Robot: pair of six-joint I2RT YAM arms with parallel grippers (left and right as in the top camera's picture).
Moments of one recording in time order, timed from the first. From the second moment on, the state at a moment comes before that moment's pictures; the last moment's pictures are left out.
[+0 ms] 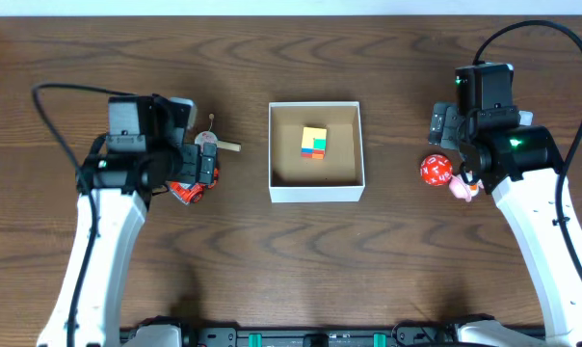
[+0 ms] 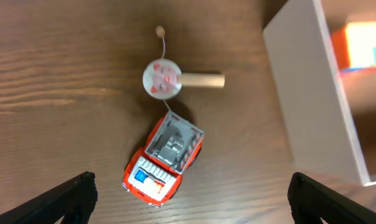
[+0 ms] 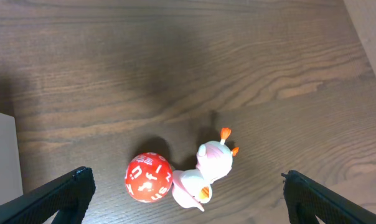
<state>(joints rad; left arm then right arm) 0.00 1.33 1.07 -0.79 0.17 0.17 0.17 1.39 1.30 -0.88 0.44 0.25</state>
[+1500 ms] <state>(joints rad) 0.00 1.64 1.06 -0.76 0.07 0.36 0.17 1.39 1.30 -0.88 0.44 0.25</state>
